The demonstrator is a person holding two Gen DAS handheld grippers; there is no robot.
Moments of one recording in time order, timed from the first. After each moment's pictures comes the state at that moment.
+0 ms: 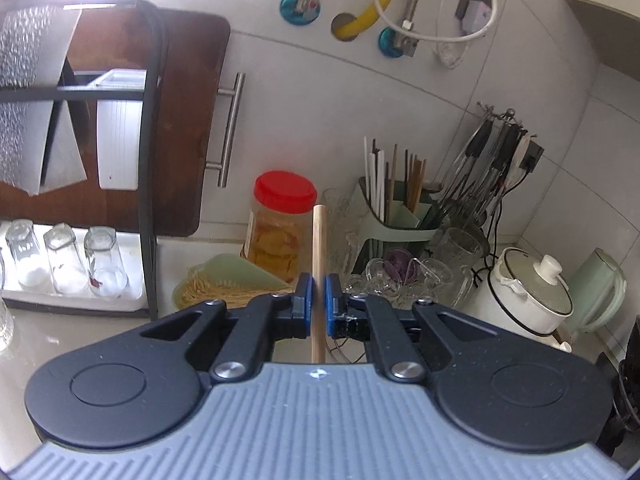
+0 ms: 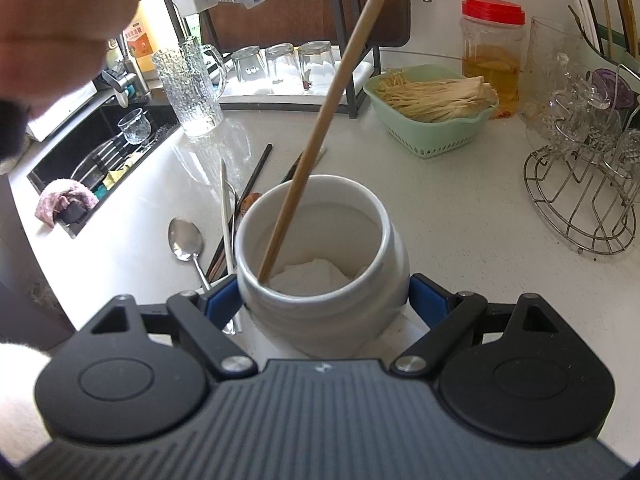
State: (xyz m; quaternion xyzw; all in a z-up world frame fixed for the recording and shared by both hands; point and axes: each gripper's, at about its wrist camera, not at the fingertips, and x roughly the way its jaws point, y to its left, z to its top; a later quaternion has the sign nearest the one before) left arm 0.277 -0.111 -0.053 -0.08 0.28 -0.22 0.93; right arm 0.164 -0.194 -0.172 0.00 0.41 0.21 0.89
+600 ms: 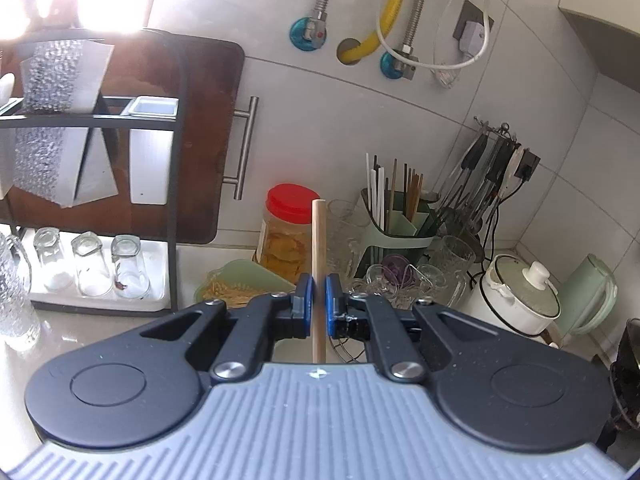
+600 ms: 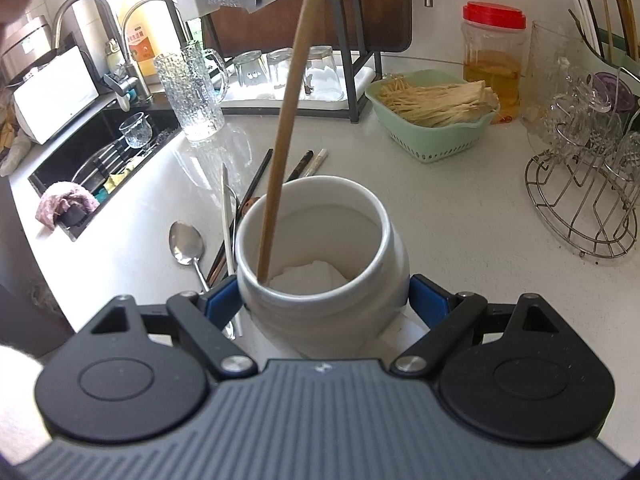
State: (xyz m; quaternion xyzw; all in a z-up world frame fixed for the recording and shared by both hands) left arm 0.249 -0.084 -0.019 -0.09 0.28 -0.21 0.93; right arm 0.165 -0.193 -0.173 0.00 0.40 0.21 0.89
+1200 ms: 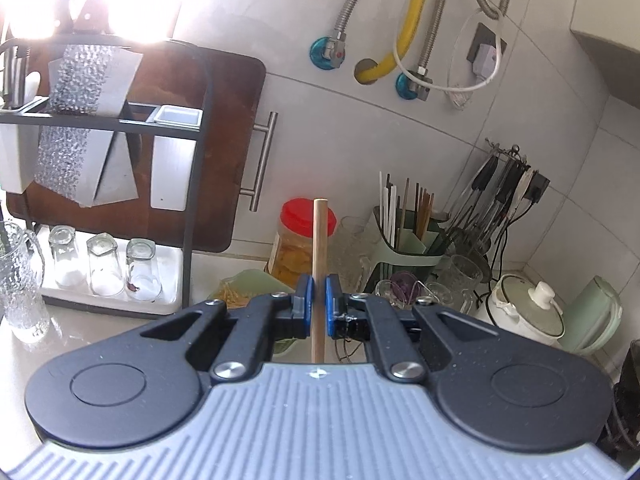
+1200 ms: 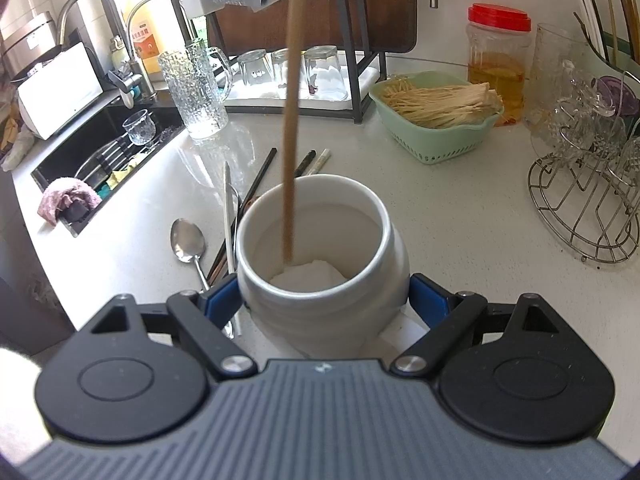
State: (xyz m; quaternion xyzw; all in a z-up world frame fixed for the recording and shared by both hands) left arm 0.241 -0.080 -0.017 -0.10 0.26 -0.19 0.94; right arm 0.165 -0.193 -0.174 -0.01 0.39 0.21 0.89
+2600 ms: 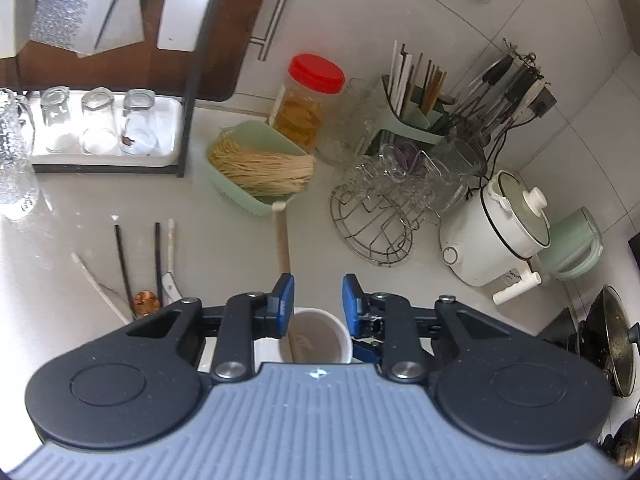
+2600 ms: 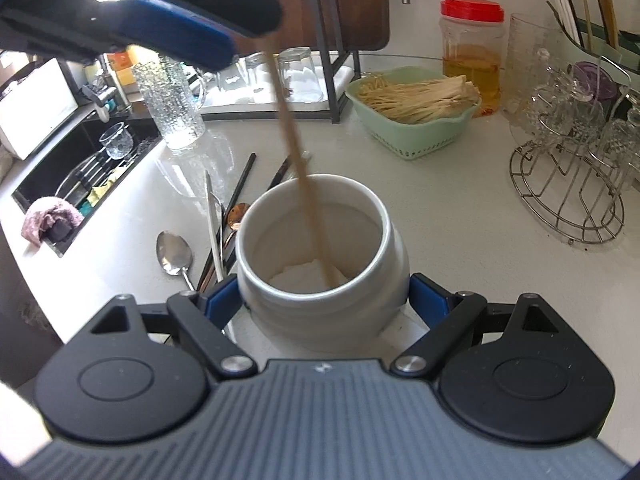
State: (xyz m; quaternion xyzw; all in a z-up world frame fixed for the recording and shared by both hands) left arm 0.235 -0.060 -0.051 -0.12 0.46 -0.21 0.86; right arm 0.165 -0.190 -0.174 0.01 0.40 0.17 0.90
